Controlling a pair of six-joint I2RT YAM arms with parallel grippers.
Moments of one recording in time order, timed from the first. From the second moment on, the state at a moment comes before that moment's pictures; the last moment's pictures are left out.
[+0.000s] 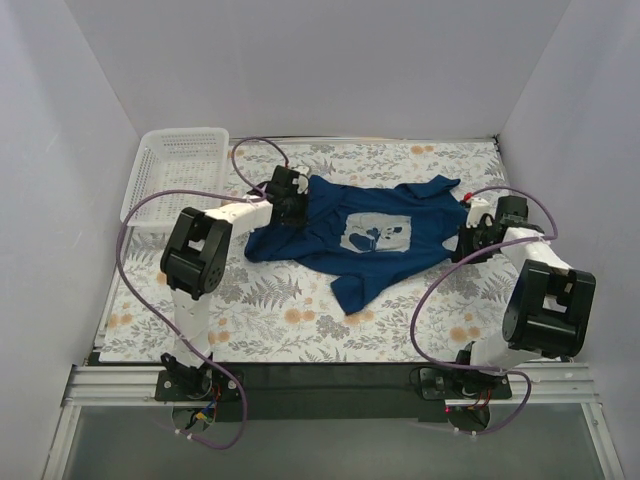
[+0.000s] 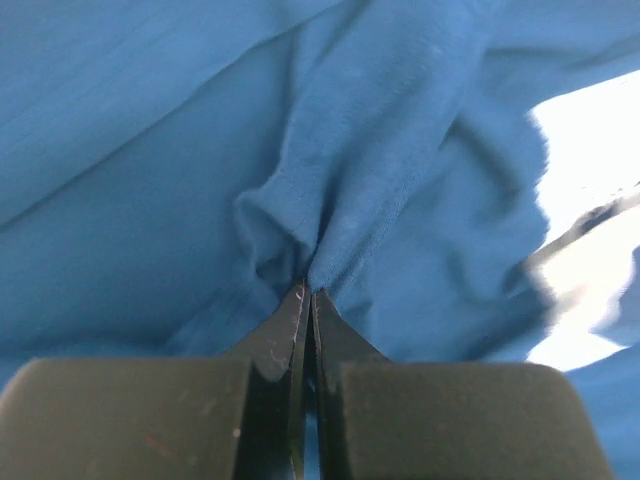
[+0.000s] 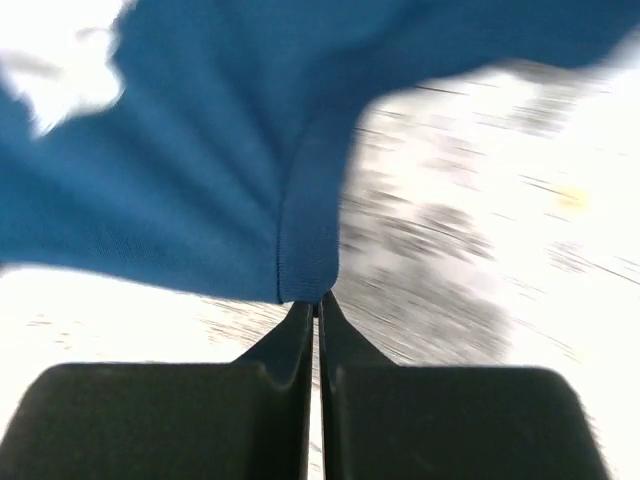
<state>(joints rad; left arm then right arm) -0.47 2.09 1.43 -0.20 0.12 -0.25 -0.20 1.53 0.87 -0.51 -0.49 -0.32</state>
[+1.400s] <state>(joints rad) -0.33 1.19 0.50 -0.11 0.28 -0.77 0.05 1.73 0.99 -0.79 -0.76 -0.44</state>
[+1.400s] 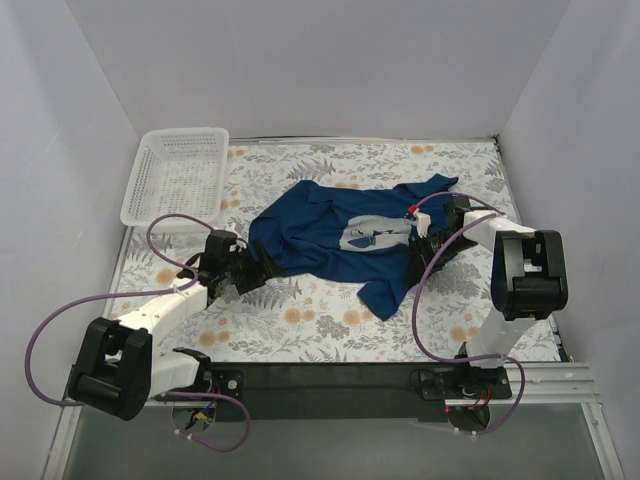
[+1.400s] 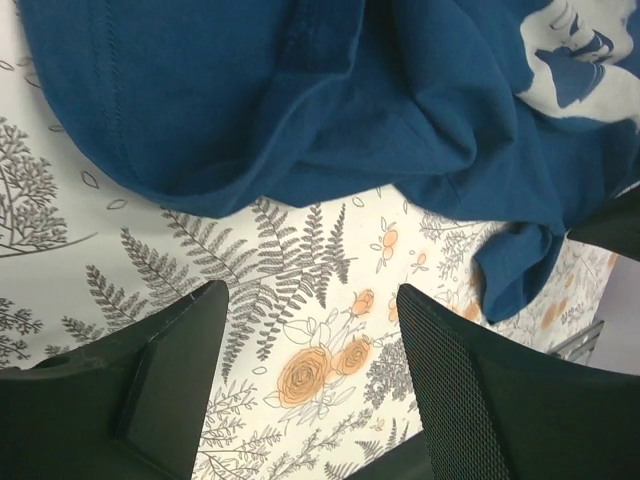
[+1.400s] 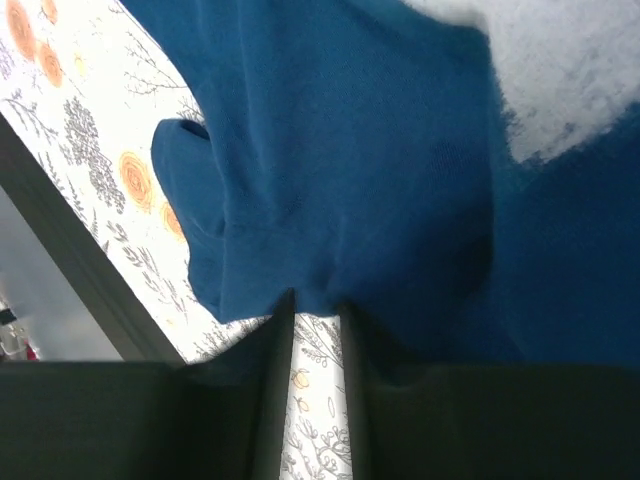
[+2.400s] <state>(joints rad) -0.65 1.30 0.55 0.02 0.23 -0.68 -0.43 1.47 0.92 -1.08 -0.48 -1.00</state>
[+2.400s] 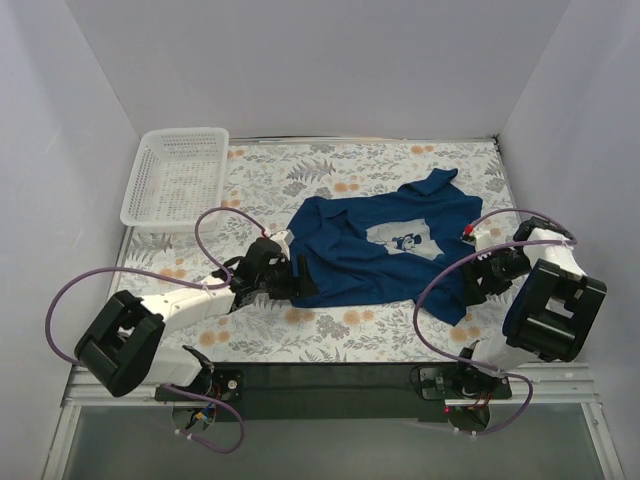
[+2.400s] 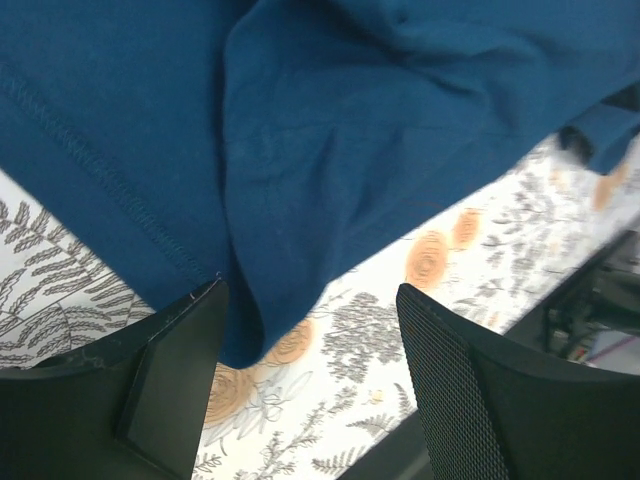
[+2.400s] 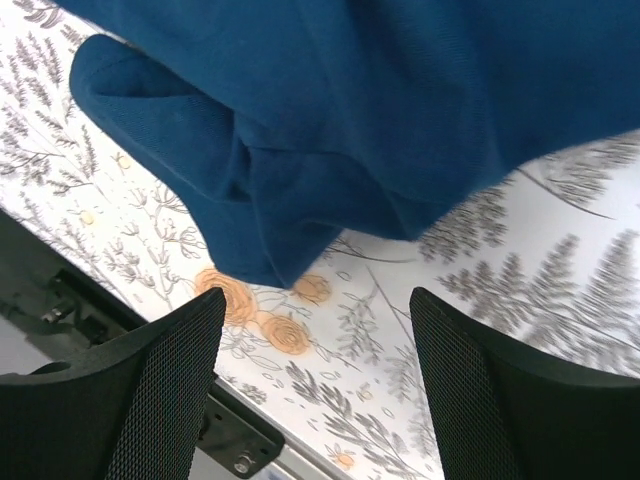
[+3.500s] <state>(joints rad) -0.69 1.24 0.72 -0.04 -0.02 -0.62 -0.42 1.43 1.08 -1.19 -0.61 -1.00</state>
